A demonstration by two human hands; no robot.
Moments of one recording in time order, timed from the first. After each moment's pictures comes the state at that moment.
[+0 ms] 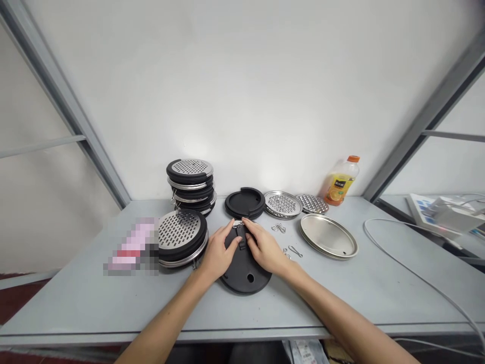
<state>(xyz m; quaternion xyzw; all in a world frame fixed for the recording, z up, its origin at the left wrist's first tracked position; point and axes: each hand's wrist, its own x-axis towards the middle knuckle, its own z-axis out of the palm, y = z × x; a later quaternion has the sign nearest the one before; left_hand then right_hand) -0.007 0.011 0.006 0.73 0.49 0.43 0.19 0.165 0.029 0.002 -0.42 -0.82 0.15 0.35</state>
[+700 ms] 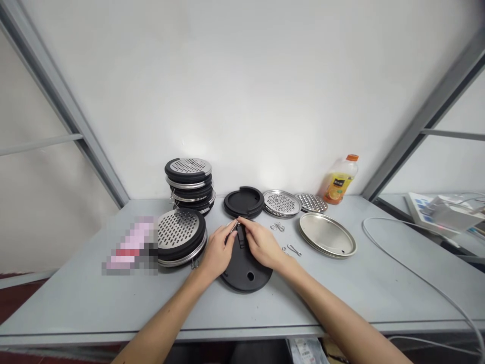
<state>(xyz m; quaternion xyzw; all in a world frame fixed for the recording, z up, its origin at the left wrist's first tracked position) -0.005 0.013 0.008 0.75 0.46 0.44 0.19 0.162 0.032 0.014 -0.43 -0.82 0.16 0.34</state>
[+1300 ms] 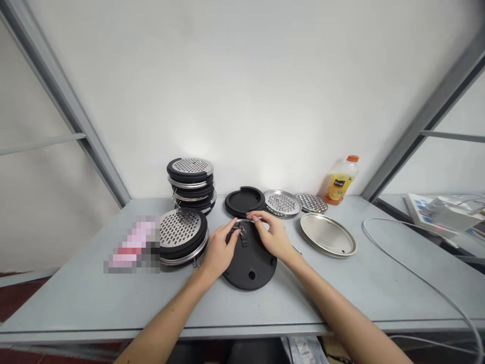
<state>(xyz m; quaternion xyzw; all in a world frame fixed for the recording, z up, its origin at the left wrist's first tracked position) -0.001 0.010 0.013 0.73 0.49 0.45 0.18 0.175 0.037 0.034 -0.42 -0.71 0.24 0.51</state>
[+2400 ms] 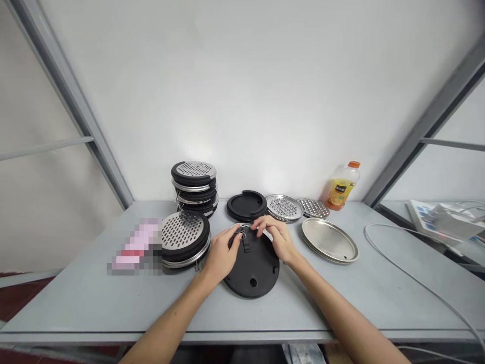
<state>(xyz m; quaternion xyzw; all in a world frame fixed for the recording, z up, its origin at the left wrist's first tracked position) -0.002 0.008 0.015 0.73 0.48 0.46 0.17 0.186 0.038 0.032 -0.32 -0.73 0.30 0.52</state>
